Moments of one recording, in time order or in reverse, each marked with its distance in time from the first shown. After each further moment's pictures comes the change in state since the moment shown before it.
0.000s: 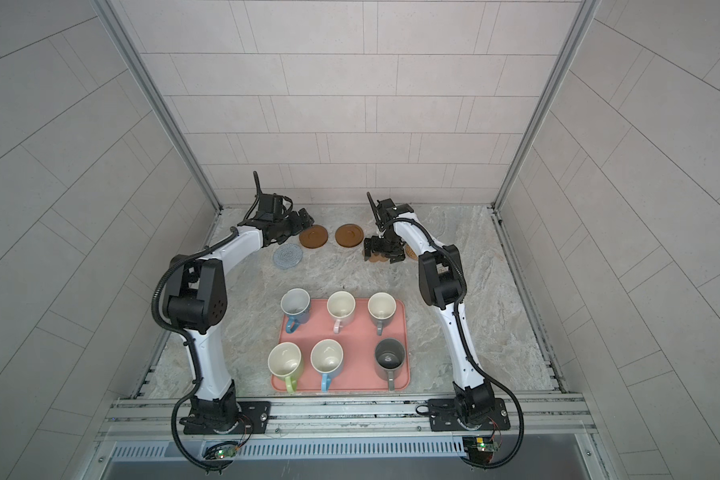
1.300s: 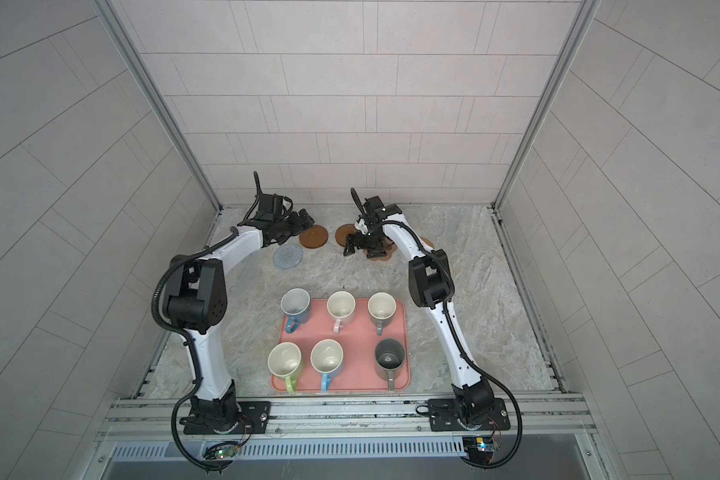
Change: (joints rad) left arm 0.000 0.000 0.000 -0.008 0.008 0.000; right arm 0.050 0.159 0.254 0.035 -0.167 -0.043
